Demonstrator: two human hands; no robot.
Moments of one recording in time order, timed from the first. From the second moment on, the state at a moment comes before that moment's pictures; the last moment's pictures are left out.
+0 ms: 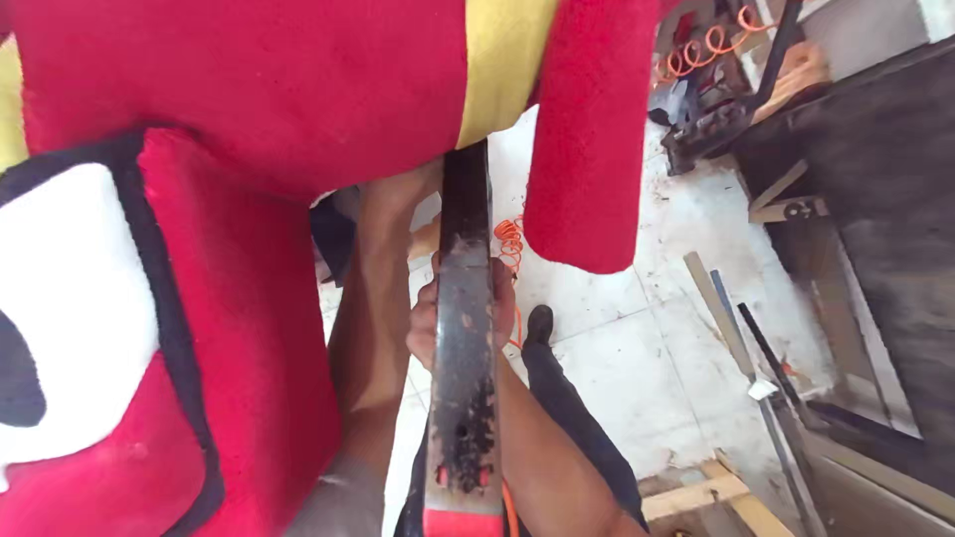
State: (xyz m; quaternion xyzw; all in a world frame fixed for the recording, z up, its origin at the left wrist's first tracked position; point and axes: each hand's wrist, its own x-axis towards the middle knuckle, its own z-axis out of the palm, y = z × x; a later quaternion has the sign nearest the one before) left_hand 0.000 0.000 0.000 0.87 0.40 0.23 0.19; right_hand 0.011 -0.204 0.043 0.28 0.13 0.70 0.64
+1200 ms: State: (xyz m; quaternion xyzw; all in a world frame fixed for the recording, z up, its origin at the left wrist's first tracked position) left_hand 0.003 -0.131 0.194 0.62 0.52 0.29 0.51; right_hand 0.322 -0.487 0.234 -0.87 -0.28 0.28 0.28
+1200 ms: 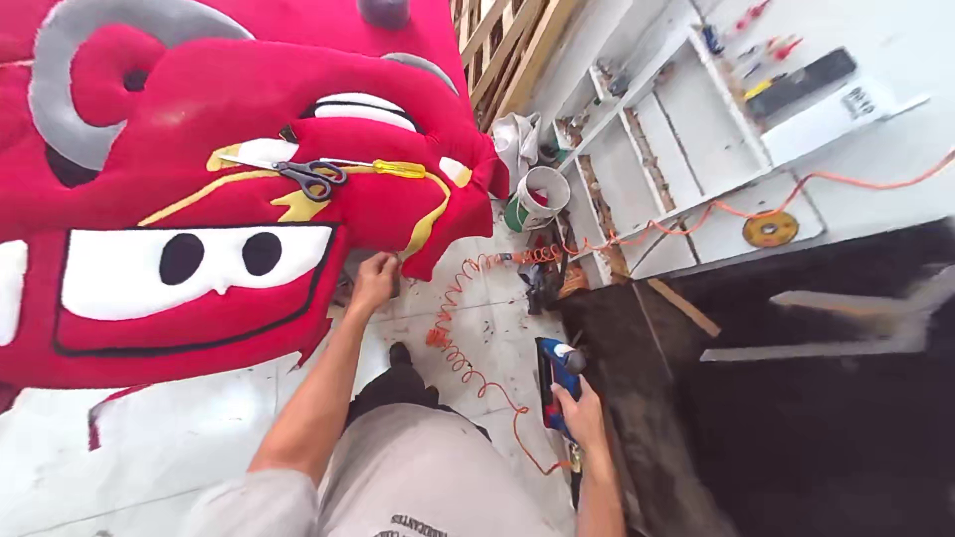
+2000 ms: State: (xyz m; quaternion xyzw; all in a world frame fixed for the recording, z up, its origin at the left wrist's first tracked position) left_hand 0.191 -0.184 0.181 0.05 0.49 0.69 0.53; right_hand 0.231 0.247 0.353 -0.27 -0.95 0.12 0.10
